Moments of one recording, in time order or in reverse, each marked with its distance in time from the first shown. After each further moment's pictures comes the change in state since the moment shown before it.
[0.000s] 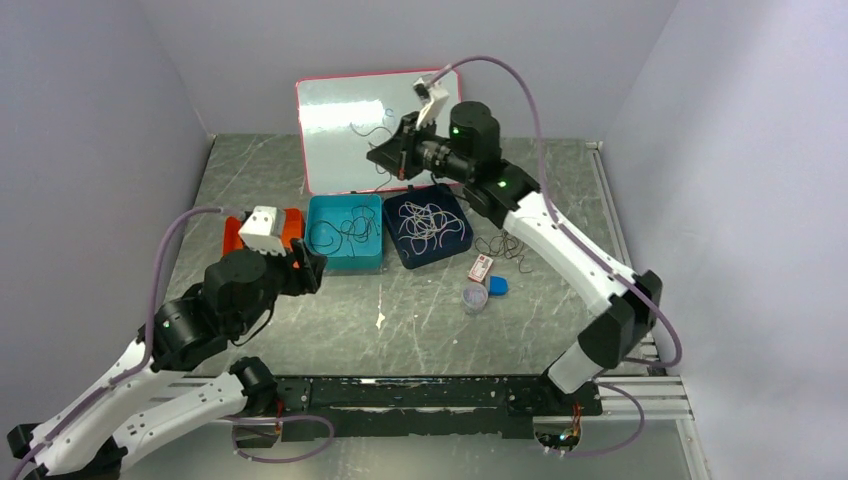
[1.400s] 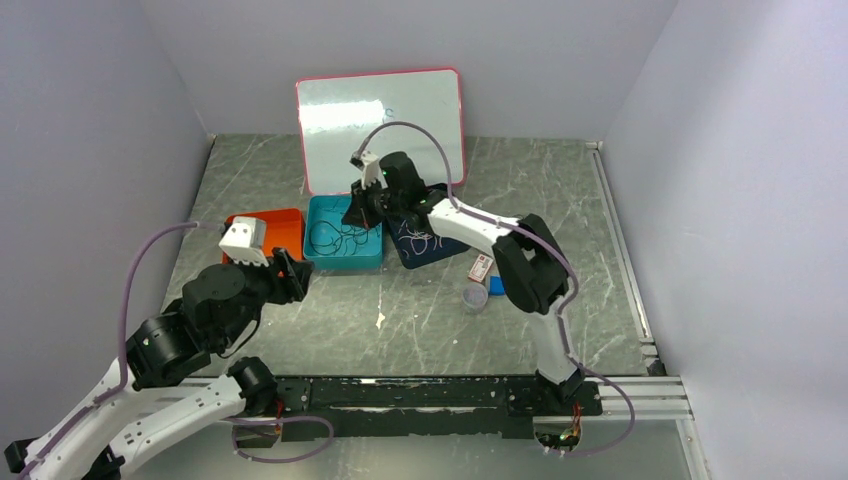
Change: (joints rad) left arm 0.000 -0.136 -0.026 -0.051 -0.024 -0.005; right arm 0.049 0.528 -0.049 0.216 -0.166 -0.163
